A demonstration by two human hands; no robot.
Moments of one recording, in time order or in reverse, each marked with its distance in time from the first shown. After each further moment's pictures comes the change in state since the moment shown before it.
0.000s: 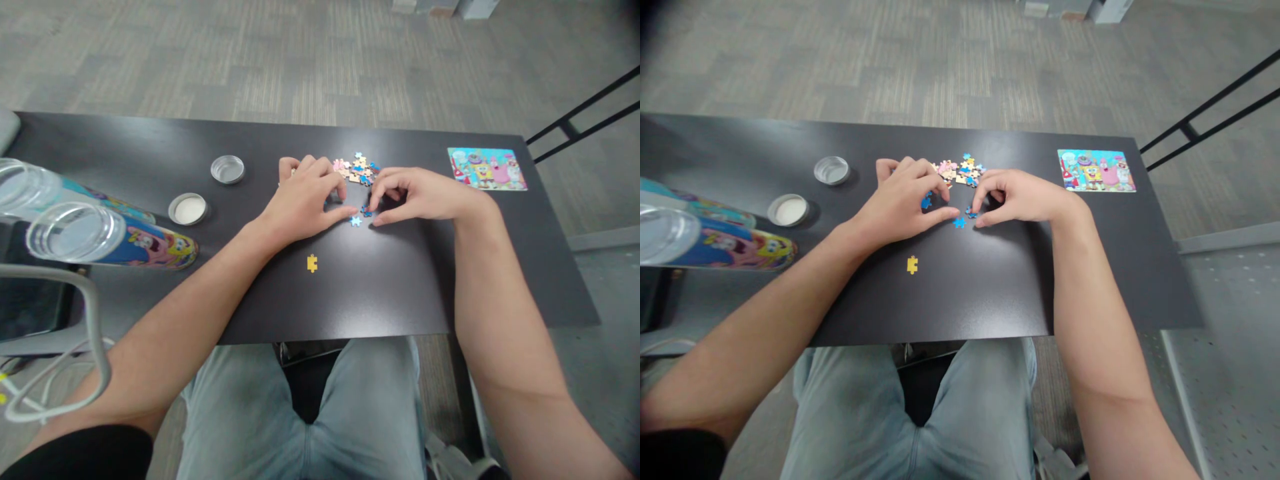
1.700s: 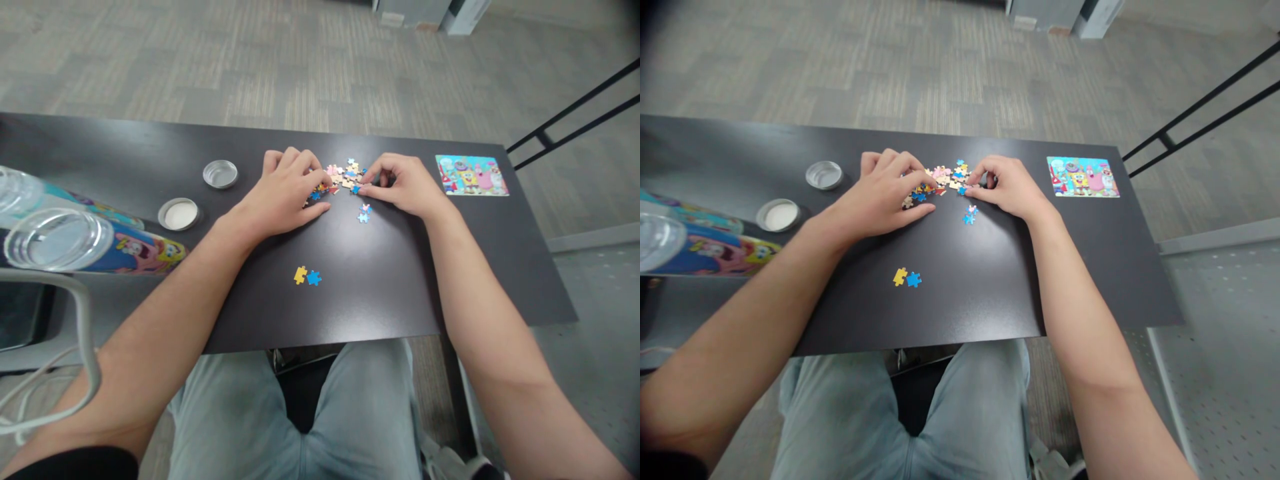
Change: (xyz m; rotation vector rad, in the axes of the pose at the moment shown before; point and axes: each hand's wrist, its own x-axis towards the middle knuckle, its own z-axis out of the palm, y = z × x) left_hand 0.001 -0.028 -0.017 0.143 -0.035 0.116; right_hand 0.015 0.029 0.014 -0.122 0.421 0.037
